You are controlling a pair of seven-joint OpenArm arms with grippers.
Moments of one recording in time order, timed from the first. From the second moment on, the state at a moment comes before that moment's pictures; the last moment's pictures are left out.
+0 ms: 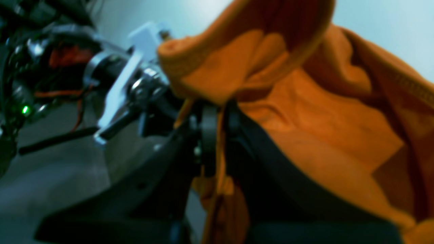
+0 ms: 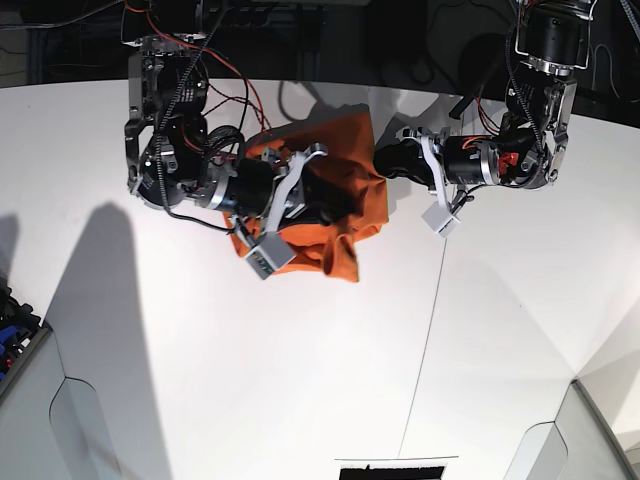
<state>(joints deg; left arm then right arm) 2.6 -19.7 4.1 77.7 -55.3 -39.1 65.7 -0.1 -3.6 -4.5 98.3 42.6 33.5 -69.2</state>
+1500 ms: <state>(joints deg) 3.1 -27.9 1.8 77.1 -65.8 -38.6 71.8 -5.2 -1.8 -5.7 94.2 40.1 32.9 -64.2</state>
